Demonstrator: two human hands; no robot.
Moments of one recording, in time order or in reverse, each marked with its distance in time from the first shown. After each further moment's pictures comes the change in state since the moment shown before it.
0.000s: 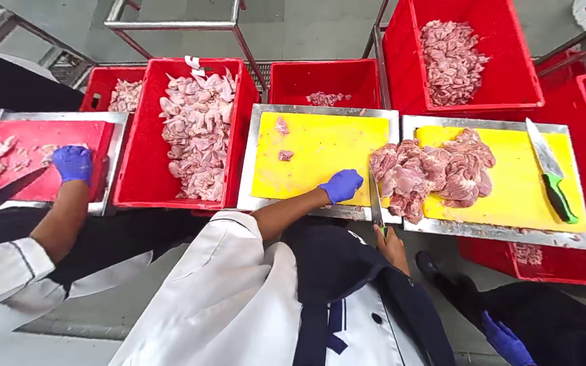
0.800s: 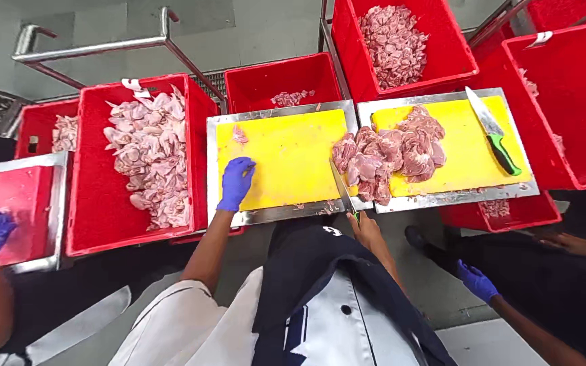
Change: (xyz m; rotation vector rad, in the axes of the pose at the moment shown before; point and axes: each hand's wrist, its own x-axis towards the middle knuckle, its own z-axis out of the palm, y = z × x) left_hand -0.112 -0.165 0.005 -0.041 0.780 -0.296; right_hand 0.015 0.015 -0.010 0.029 -0.080 -0.071
